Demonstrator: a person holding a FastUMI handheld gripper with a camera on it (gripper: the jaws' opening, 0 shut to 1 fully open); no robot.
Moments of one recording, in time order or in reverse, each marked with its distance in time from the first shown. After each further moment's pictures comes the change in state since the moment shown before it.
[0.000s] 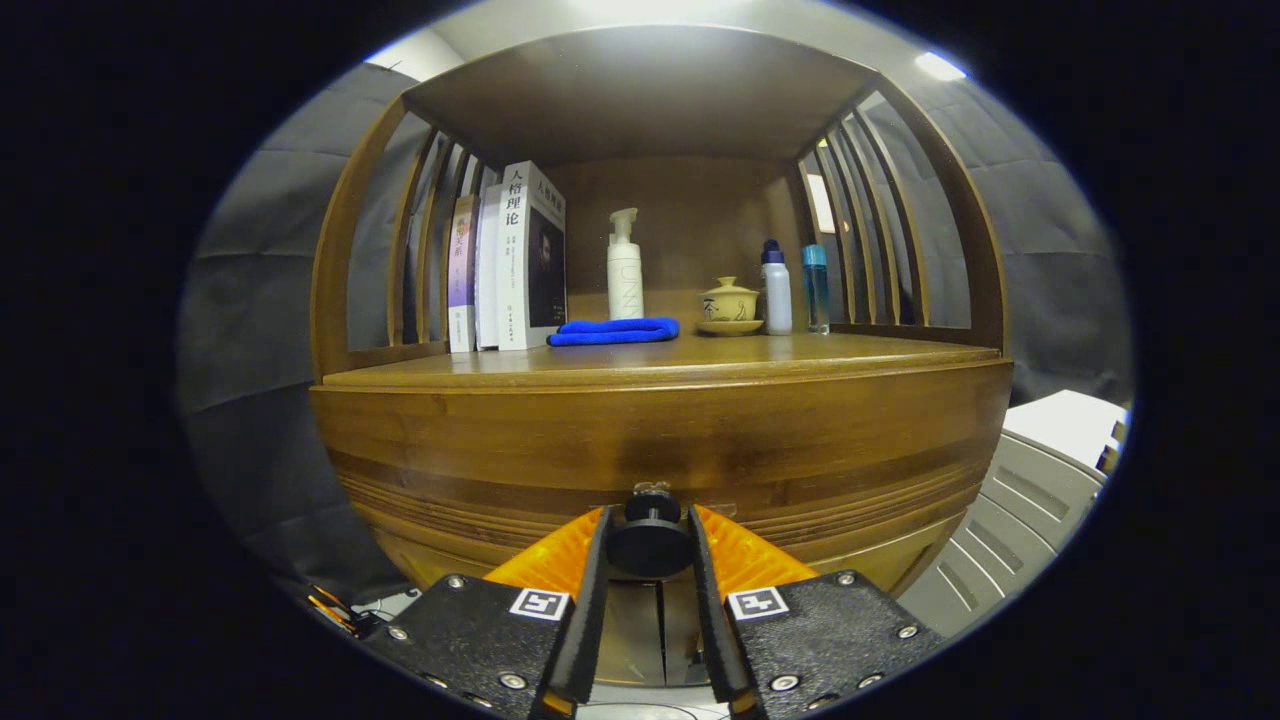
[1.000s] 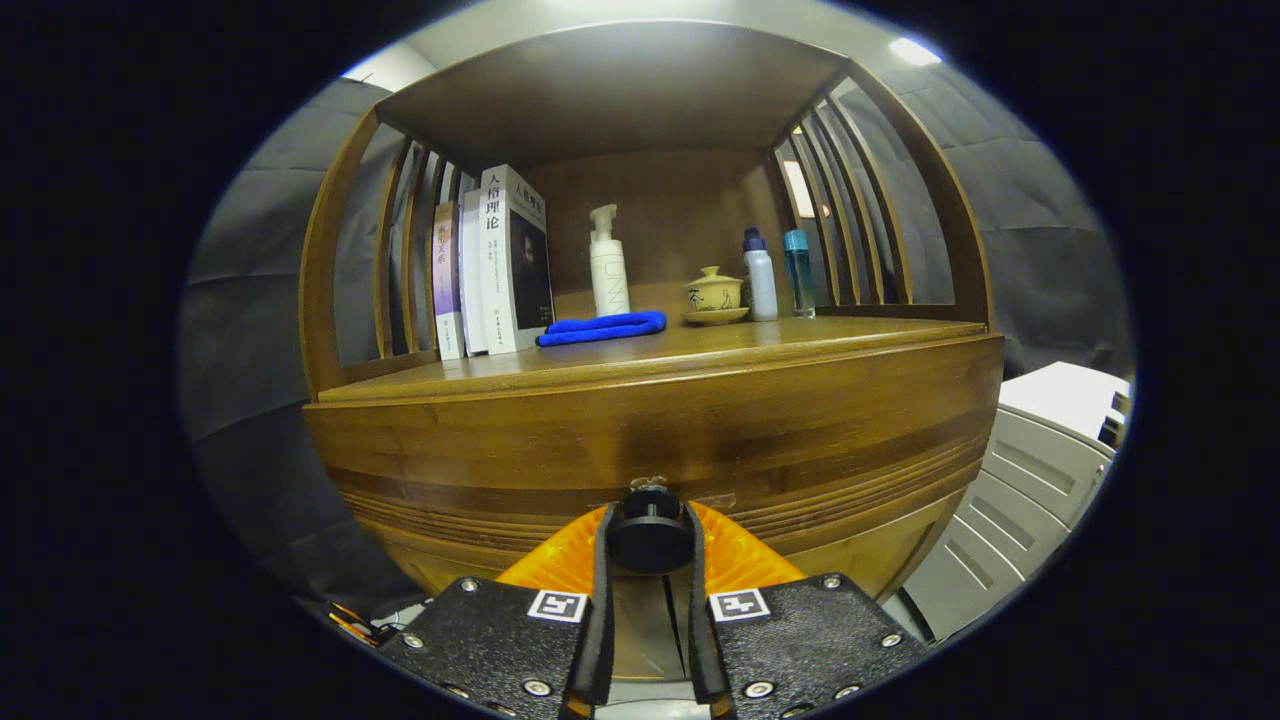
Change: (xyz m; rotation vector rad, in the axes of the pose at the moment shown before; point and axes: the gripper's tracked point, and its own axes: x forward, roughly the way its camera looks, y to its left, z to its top) arm -0.010 0.000 -0.004 0.067 0.024 -0.012
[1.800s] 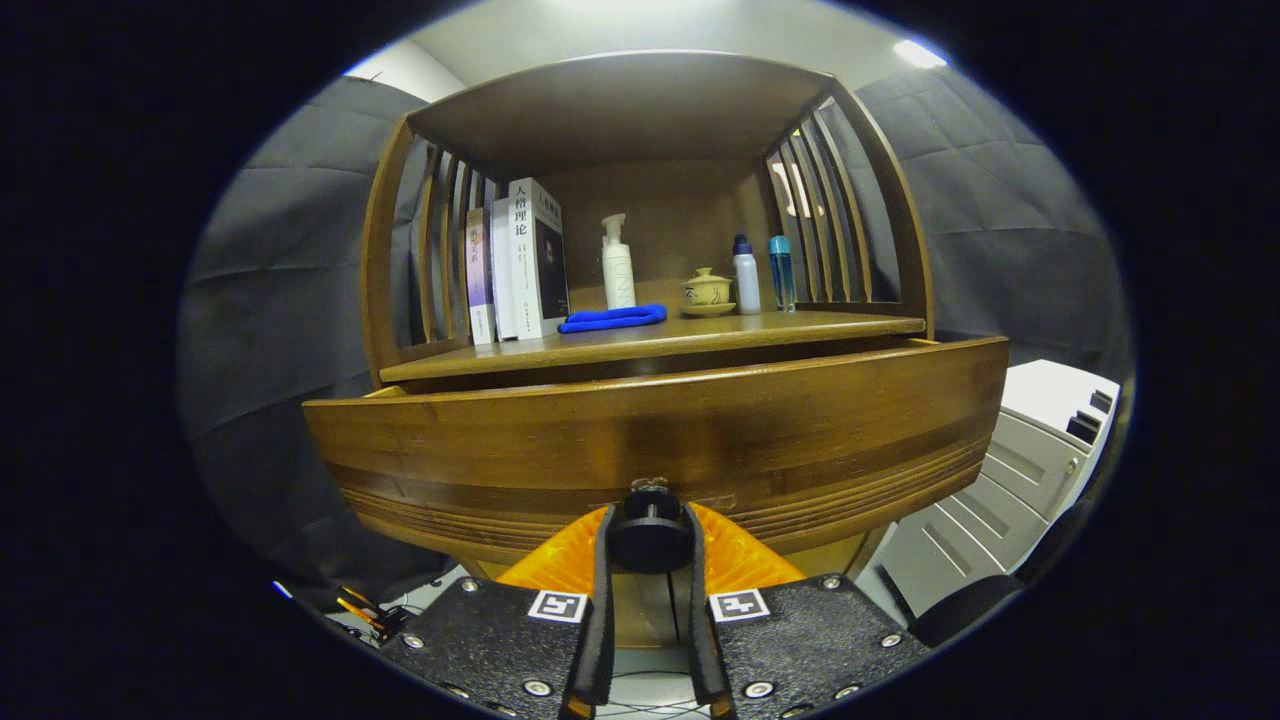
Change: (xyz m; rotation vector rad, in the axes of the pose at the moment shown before) arm -0.086 -0.001 -0.013 -0.013 0.028 0.003
